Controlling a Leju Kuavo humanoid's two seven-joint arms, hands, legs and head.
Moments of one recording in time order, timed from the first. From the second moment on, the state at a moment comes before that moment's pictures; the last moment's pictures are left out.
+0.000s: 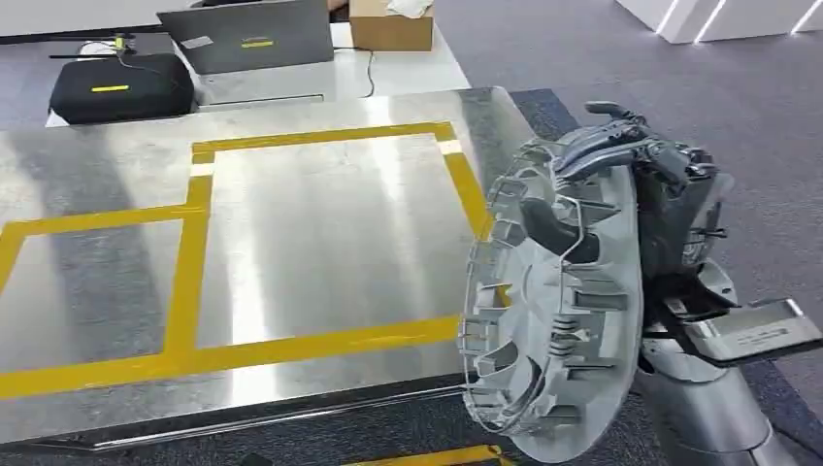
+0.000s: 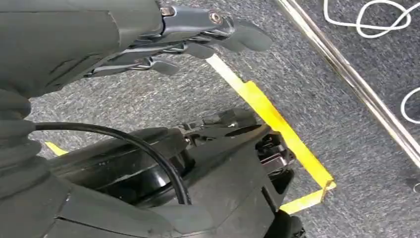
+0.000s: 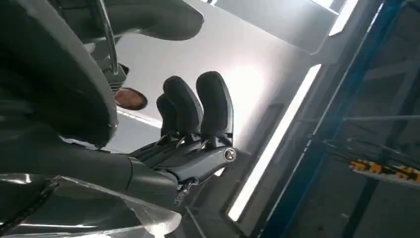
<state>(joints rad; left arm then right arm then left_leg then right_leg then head) -0.04 -0.09 -0.50 -0.16 0.45 0.13 -0.53 -0.45 -0.06 0.36 -1.88 0.18 -0.10 -0.44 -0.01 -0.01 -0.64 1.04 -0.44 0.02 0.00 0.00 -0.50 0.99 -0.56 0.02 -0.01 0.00</state>
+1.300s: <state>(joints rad) -0.06 -0.11 -0.58 -0.16 0.37 0.15 -0.50 -0.58 0.11 0.49 -1.33 0.43 -0.23 -0.30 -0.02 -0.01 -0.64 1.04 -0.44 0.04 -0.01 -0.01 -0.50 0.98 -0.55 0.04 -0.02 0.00</state>
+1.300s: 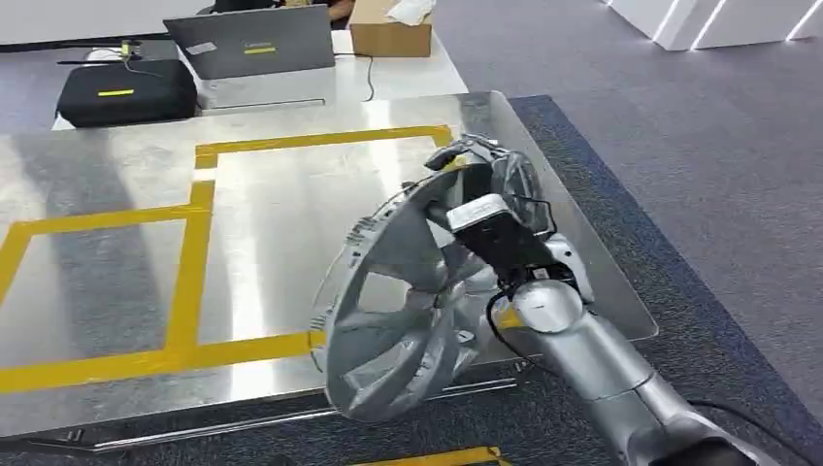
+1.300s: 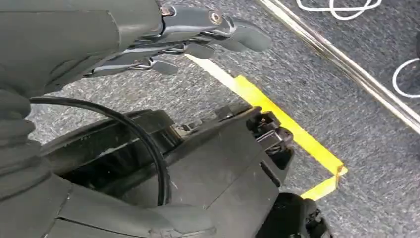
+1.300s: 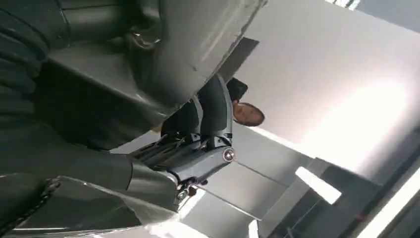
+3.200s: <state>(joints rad) -0.06 -0.12 -0.63 -0.16 0.36 0.16 -0.50 -0.66 0.18 0.41 -1.21 0.33 -0.50 -0.39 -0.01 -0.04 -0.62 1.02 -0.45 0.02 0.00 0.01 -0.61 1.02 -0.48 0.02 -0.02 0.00</state>
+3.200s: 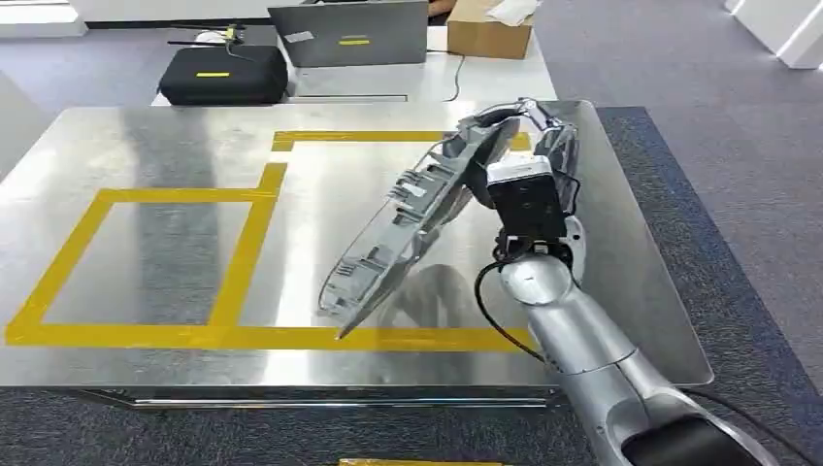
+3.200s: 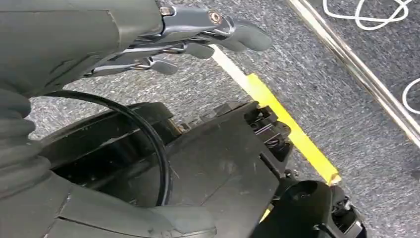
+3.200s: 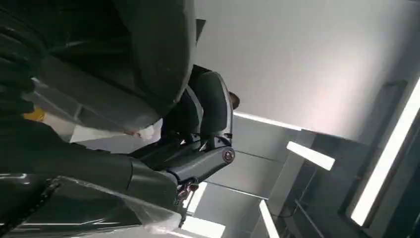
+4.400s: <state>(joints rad) -0.06 -0.12 -0.63 -0.16 0.37 0.17 -0.50 -0.53 0.15 0.06 -0.83 0.49 -0.66 -0.58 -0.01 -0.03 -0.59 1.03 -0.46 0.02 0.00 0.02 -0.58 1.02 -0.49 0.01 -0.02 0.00</state>
